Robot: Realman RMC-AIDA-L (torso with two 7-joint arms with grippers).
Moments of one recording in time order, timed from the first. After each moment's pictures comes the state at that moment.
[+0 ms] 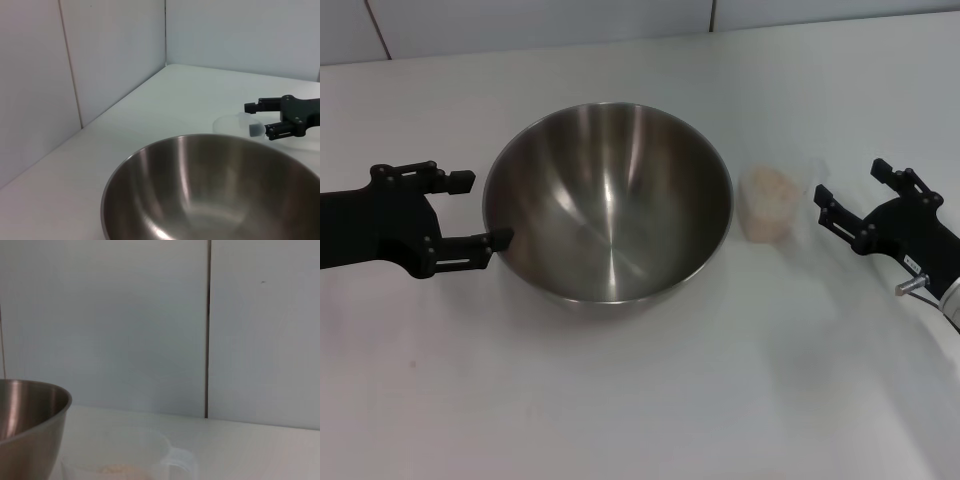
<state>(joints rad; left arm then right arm) -0.25 -2.07 1.19 1.32 1.92 1.39 -1.67 0.35 2.08 -0.34 -0.01 -1.45 -1.21 0.32</state>
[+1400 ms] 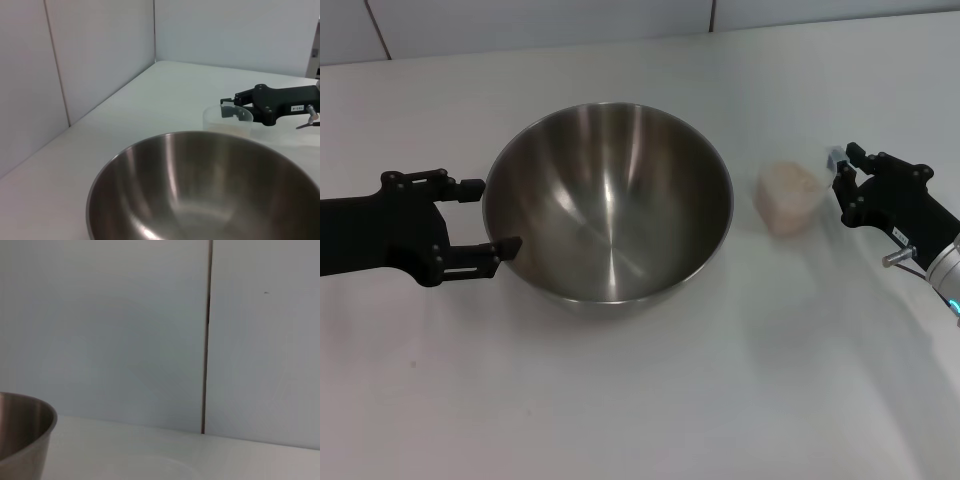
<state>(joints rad) -0.25 -2.07 1.21 1.32 1.92 1.40 -1.67 0.41 2.09 -0.29 0.00 -1.45 -1.17 0.29</state>
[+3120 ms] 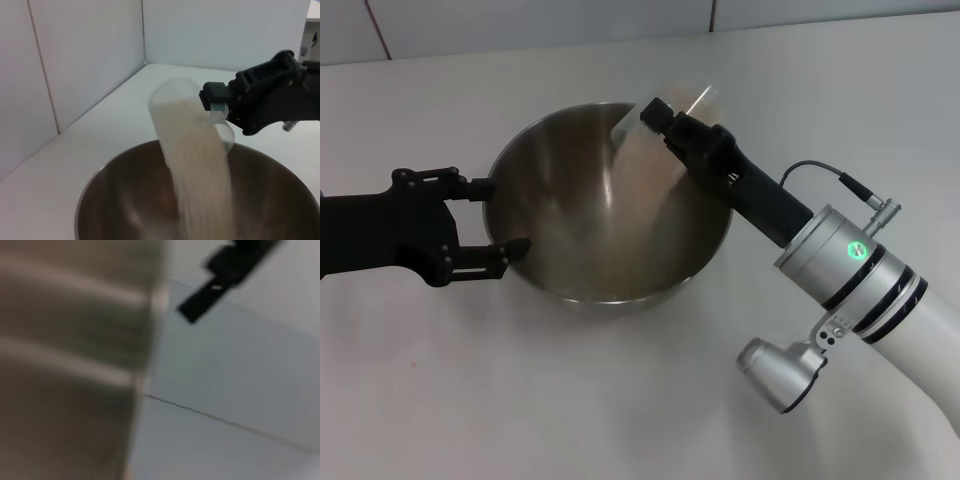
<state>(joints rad) -0.26 -2.07 1.22 1.32 1.92 1.41 -1.66 0.59 2.09 -0.18 0.33 -1.69 -1.44 -1.86</state>
